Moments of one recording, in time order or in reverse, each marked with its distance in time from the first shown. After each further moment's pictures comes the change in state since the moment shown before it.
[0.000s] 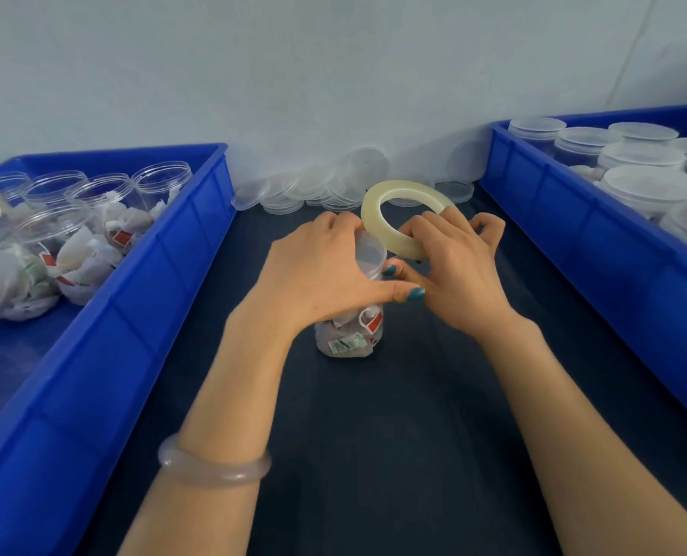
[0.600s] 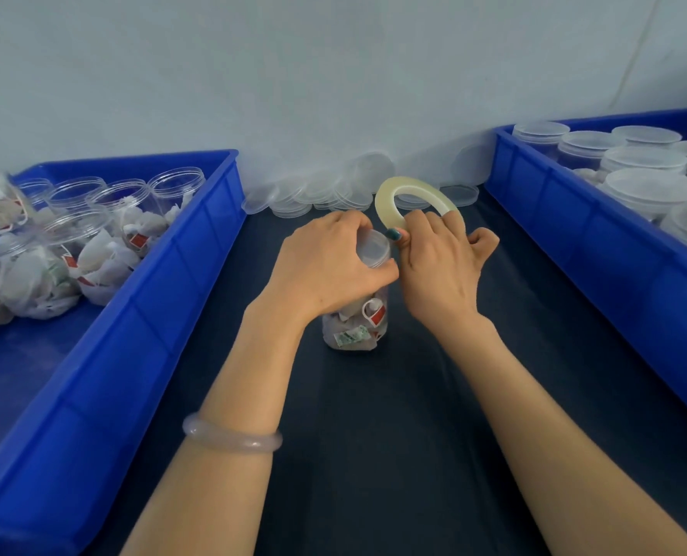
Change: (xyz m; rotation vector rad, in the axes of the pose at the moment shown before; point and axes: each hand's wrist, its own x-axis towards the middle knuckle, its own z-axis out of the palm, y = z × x) left_hand 0.002 0.001 0.000 -0.098 0.141 0.018; right_hand 0.011 -0.028 0.031 -0.136 0.116 0.296
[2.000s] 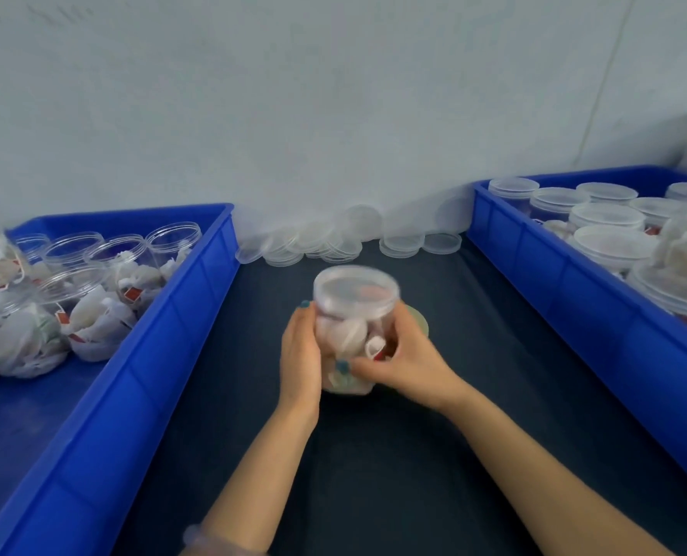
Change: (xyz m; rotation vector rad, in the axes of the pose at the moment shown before) left_hand -0.023 -0.016 0.056 -1.337 0.246 -0.578; right_hand -0.027 0.001 -0.018 1.194 -0.606 0.147
